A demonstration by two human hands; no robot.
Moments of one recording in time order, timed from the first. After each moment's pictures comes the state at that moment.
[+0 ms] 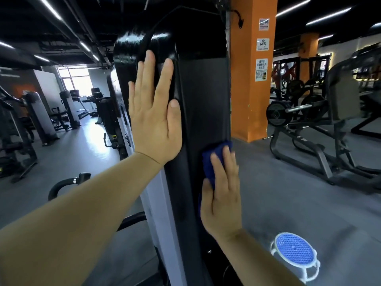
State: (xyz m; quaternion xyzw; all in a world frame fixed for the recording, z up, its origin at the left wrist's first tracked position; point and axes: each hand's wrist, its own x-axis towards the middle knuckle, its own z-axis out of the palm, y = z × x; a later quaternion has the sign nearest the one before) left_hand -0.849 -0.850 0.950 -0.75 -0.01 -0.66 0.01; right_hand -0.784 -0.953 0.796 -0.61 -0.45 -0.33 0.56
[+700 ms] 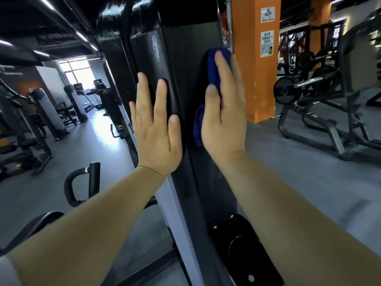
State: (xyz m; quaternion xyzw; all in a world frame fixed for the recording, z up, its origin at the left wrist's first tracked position) left_hand -0.857 -0.852 0.891 -0.79 -0.05 -0.61 0.00; right_hand -0.773 -0.953 0.906 -0.54 -0.41 -0.31 0.67
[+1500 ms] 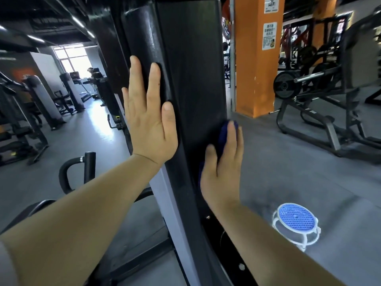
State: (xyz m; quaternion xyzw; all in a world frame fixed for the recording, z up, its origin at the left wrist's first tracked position) left_hand -0.853 -0.853 0.885 -0.77 -0.05 -0.63 0.01; right_hand -0.801 -0.967 0.794 -0.62 -0.32 -0.13 0.70
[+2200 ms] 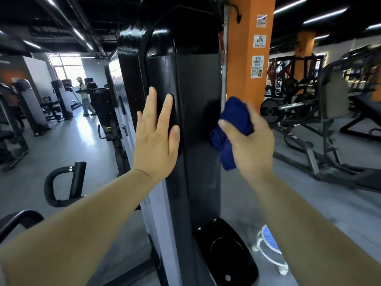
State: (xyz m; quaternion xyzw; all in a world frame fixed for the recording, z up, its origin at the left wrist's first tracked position) left_hand -0.876 -0.858 0.891 -0.83 -0.07 -0.55 -0.01; right_hand -0.767 -1.023 0.900 -0.62 -0.30 -0.12 0.72
